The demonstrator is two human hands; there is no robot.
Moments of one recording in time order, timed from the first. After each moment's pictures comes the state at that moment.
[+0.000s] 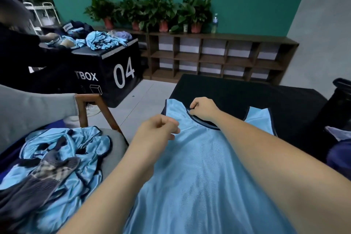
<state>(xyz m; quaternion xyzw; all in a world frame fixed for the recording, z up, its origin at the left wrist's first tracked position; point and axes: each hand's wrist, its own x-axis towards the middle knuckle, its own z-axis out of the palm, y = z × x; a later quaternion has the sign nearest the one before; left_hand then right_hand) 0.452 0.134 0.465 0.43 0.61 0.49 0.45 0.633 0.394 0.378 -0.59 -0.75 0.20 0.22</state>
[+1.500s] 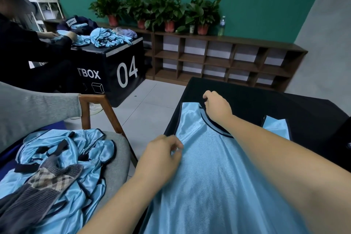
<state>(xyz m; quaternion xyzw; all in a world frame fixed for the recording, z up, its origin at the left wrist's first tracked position) 0.408 0.176 0.402 0.65 0.67 0.29 0.22 0.619 0.440 0.373 -0.59 -0.77 -0.03 0.23</state>
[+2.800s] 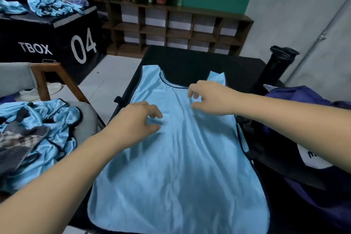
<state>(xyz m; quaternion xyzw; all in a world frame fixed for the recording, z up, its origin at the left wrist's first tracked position) 0.441 0.102 0.418 0.80 0.54 0.17 0.18 0.717 0.150 0.477 -0.54 -0.84 0.07 0.02</state>
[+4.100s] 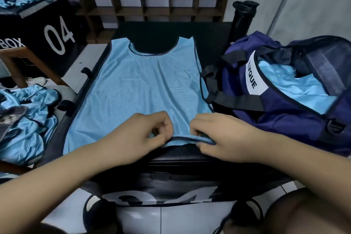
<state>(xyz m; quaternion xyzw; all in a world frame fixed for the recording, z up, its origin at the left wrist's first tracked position) 0.532 -0.054 0.400 0.87 0.35 0.18 0.30 0.801 -0.095 0.409 -0.46 -0.88 0.10 0.05</state>
